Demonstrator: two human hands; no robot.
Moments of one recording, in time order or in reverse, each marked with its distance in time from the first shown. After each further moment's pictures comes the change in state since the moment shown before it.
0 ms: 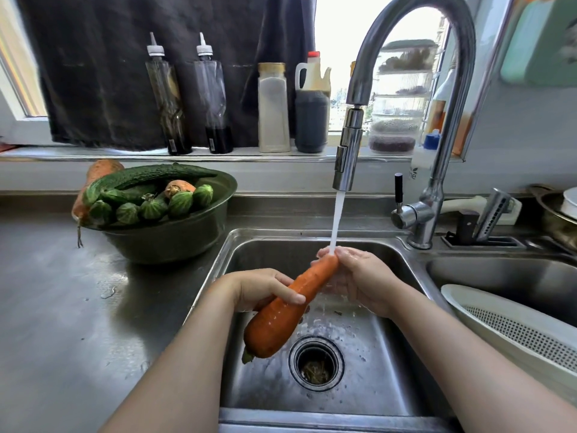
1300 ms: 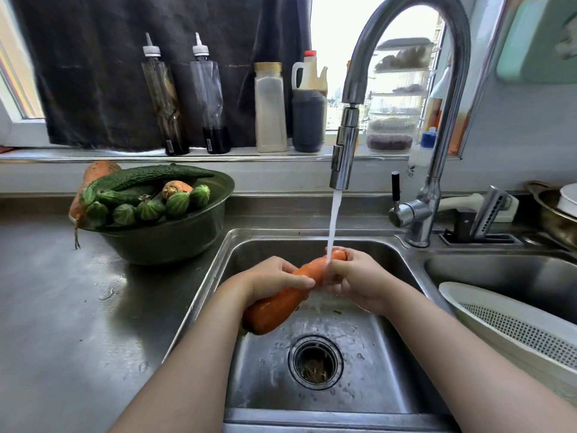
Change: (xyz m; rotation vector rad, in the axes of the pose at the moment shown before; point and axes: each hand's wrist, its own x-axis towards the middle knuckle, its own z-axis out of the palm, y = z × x) left_hand 0.005 0.013 0.017 0.058 0.251 0.127; right_hand 0.003 -0.001 0.005 -0.003 0.023 0.050
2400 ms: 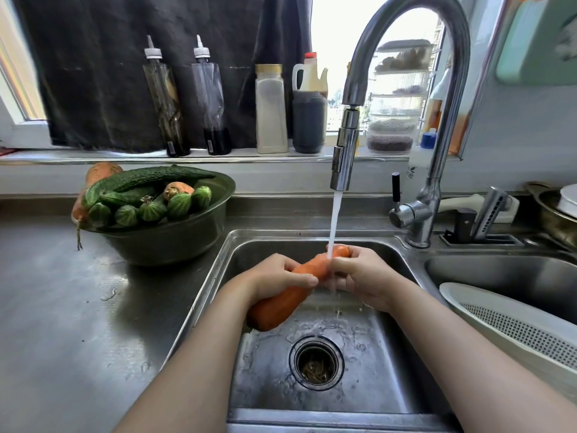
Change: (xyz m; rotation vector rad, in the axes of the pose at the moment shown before) left_hand 0.000 0.006 0.002 0.133 0.094 0.077; right_hand -0.004 -0.007 -0.004 0.002 0.001 -0.058
